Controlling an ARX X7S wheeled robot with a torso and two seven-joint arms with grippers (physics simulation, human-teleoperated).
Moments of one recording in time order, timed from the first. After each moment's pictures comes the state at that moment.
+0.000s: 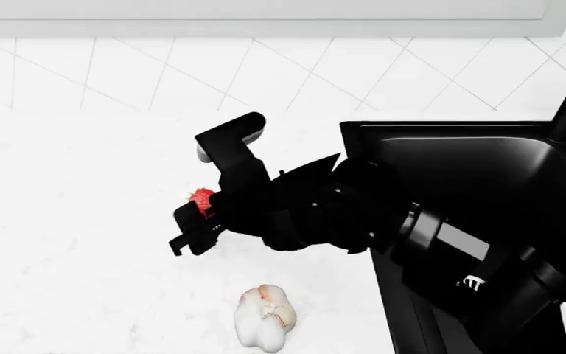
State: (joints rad) left arm -1.86 -1.21 0.87 0.49 -1.57 -1.24 -1.01; right arm 1.42 0.12 -1.31 0.35 1.58 0.72 0.39
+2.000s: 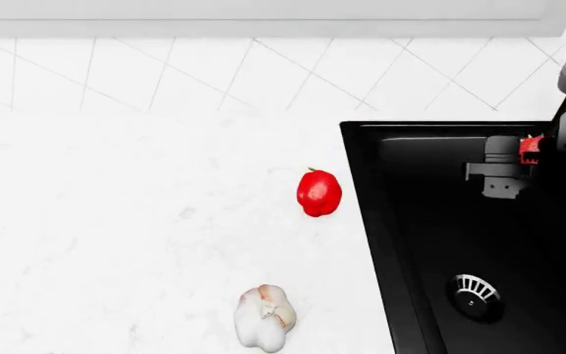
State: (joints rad) left arm -1.87 -1.15 0.87 0.47 -1.58 -1.25 -1.04; right arm 1.96 1.07 -1.66 -0.24 2.26 0.59 1.34
